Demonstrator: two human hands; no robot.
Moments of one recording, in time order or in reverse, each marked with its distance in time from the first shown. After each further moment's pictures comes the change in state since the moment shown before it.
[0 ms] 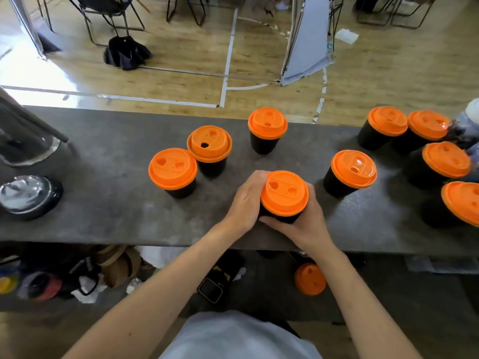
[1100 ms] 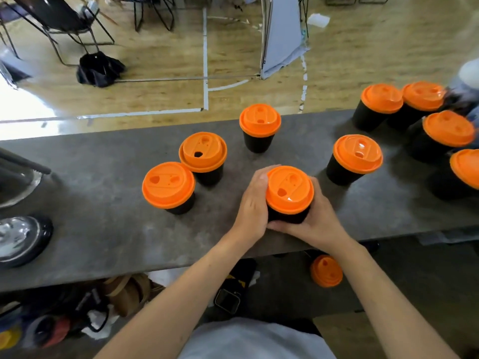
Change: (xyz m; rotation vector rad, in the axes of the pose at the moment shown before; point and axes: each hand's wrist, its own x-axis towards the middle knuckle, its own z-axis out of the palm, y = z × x) left_hand 0.002 -0.015 0.000 -0.087 -0.027 0.007; right_hand 0.000 -0.001 0.004 -0.001 -0.006 0.017
